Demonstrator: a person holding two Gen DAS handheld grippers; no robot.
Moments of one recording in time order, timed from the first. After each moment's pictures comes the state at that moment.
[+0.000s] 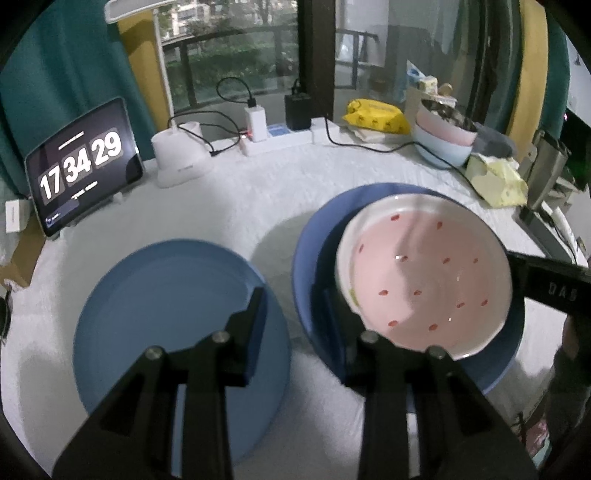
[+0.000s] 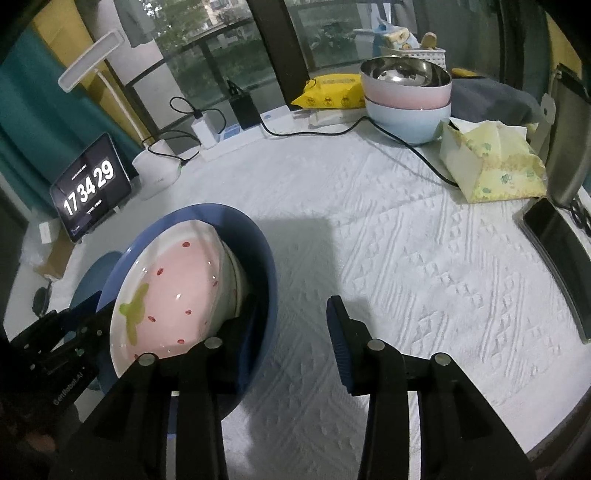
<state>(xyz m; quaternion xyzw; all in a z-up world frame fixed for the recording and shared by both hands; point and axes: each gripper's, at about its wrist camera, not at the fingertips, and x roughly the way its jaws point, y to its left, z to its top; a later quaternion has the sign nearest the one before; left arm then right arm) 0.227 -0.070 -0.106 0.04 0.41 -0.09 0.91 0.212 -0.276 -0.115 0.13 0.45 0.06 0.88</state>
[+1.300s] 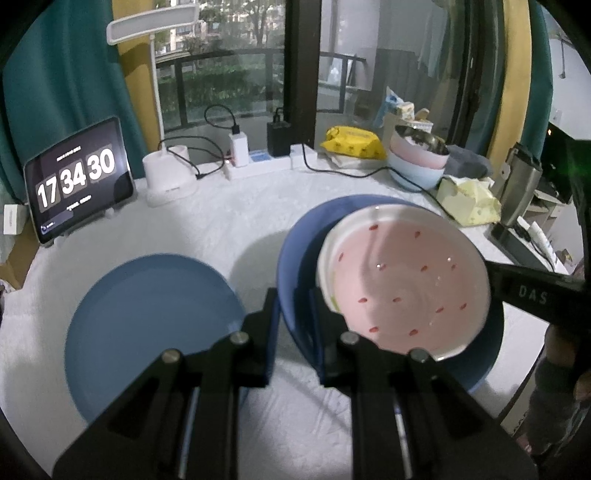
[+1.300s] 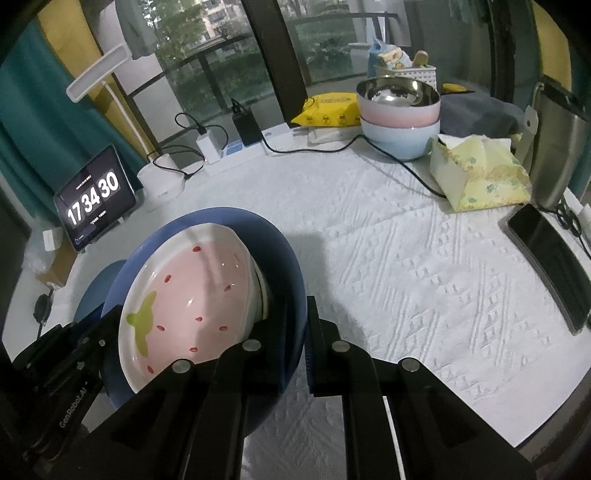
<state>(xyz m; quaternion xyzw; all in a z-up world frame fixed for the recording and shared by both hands) 0.204 -0.079 -0.085 0.02 0.36 -0.12 0.92 0.194 -0.275 -0.095 0.13 0.42 0.05 0.90</state>
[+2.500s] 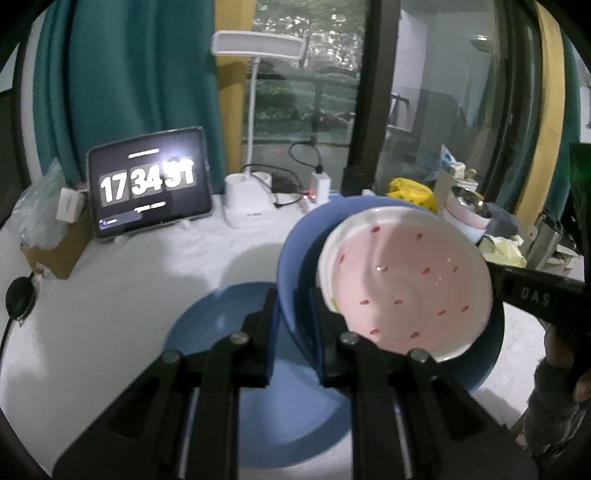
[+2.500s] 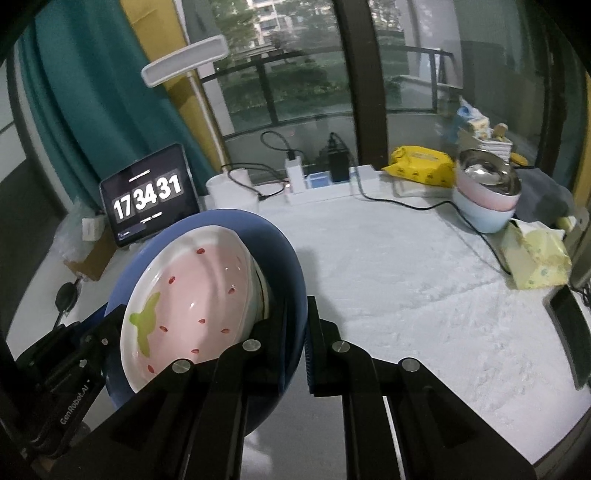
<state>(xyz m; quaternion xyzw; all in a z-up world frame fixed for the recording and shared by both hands) 0.199 0.033 -0.054 -0.04 0.32 -0.05 0.94 0.223 -0.165 -0.044 0.07 0.38 0.12 0.91</state>
